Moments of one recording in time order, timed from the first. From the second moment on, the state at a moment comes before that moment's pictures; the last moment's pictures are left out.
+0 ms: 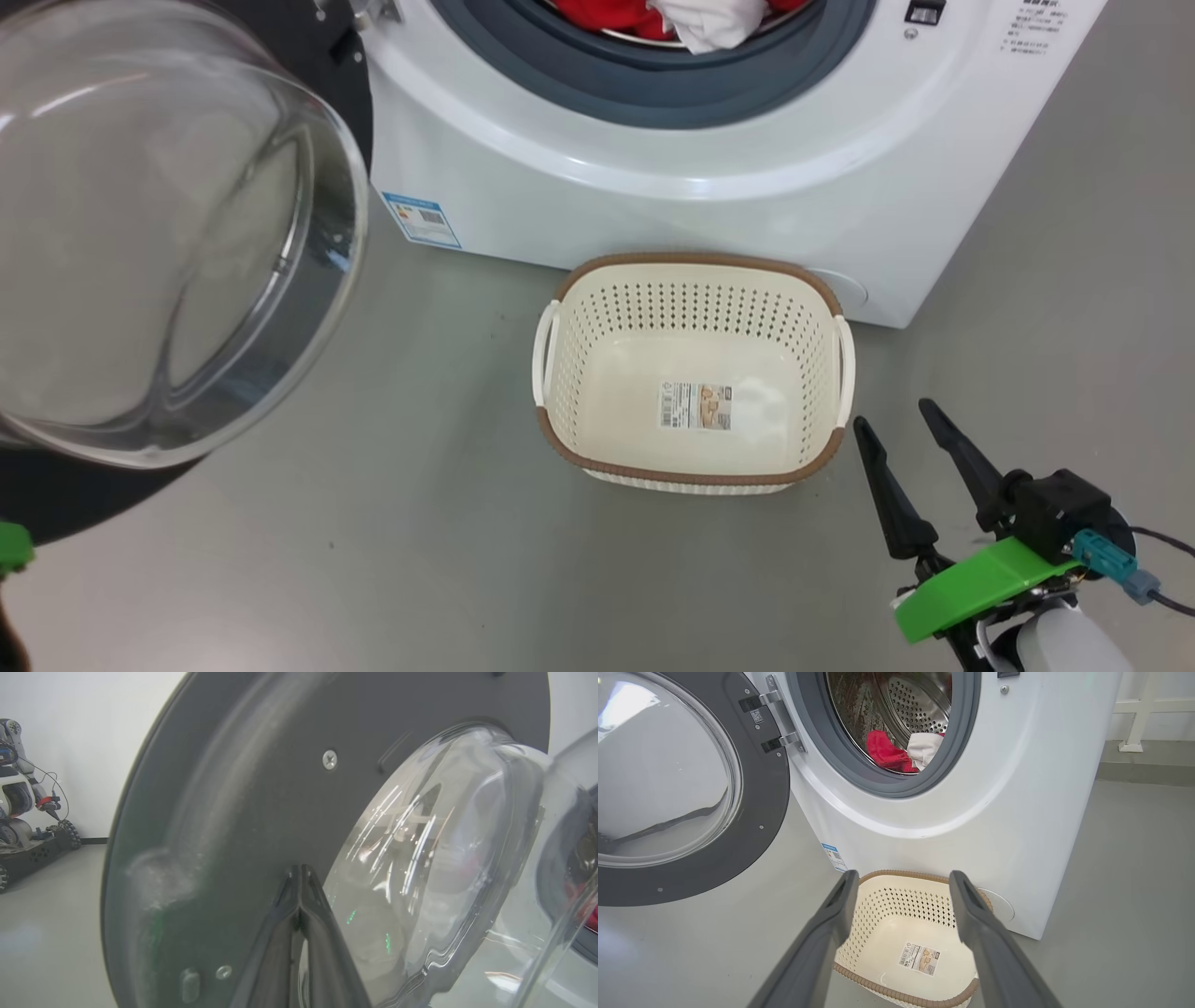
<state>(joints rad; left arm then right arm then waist) -0.40 0.10 0.59 0.43 -0.17 -0.08 -0.25 -0.12 -0.14 0.14 0.28 0.35 0.12 -0.25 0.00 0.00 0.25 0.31</state>
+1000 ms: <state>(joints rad) -0.41 0.08 0.64 0.49 -0.11 -0.12 -0.26 -0.15 -0.13 0.13 0.28 0.35 0.12 -0.25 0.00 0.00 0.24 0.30</state>
